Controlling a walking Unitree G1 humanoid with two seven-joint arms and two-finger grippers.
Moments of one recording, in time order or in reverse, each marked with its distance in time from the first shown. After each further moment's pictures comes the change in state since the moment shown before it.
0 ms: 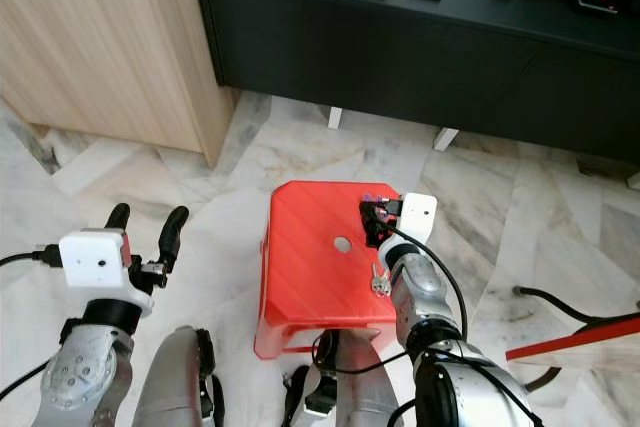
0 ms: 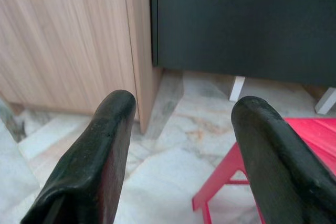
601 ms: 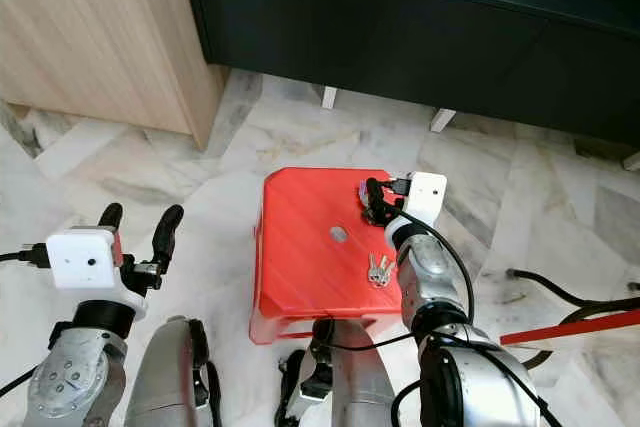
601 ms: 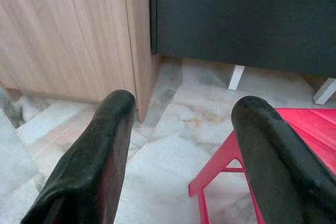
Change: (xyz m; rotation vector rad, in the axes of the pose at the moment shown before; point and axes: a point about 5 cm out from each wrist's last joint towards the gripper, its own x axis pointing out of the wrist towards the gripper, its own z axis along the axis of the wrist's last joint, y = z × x) left arm -0.012 0.001 0.018 -0.006 -0.001 0.021; right arm 0.010 0.000 0.025 -0.035 -0.039 0.000
